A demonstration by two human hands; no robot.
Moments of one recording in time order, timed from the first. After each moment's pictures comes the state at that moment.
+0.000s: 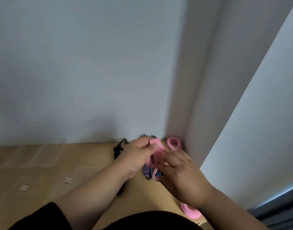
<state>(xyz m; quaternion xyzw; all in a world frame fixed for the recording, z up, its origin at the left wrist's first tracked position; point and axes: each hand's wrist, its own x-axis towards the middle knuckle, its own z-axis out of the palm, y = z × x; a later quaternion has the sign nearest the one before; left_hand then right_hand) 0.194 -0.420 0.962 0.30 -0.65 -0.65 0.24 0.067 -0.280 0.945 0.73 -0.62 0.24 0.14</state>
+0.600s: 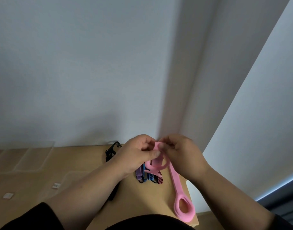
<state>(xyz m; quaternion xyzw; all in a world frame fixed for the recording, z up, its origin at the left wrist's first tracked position) 0.187 -0.426 0.972 0.23 -0.71 -0.64 0.21 0.056 -0.306 1.014 0.48 -0.76 0.40 -0.16</state>
